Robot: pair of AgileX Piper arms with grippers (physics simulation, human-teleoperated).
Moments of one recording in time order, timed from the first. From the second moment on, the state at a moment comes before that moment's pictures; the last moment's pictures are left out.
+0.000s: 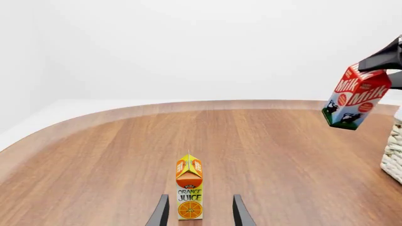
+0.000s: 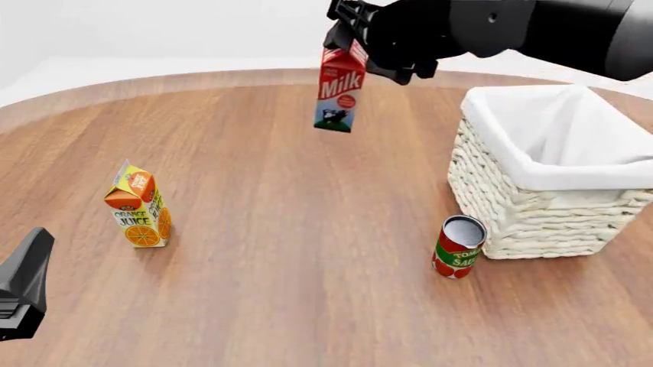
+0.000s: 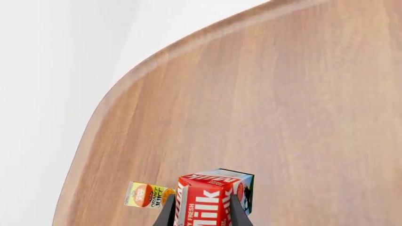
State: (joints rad) left arm 0.00 0.00 0.00 0.00 0.00; right arm 0.56 1.64 -1.46 0.37 0.68
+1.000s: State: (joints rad) left arm 0.00 0.00 0.00 0.00 0.00; right arm 0.32 1.40 -1.37 0.41 0.64
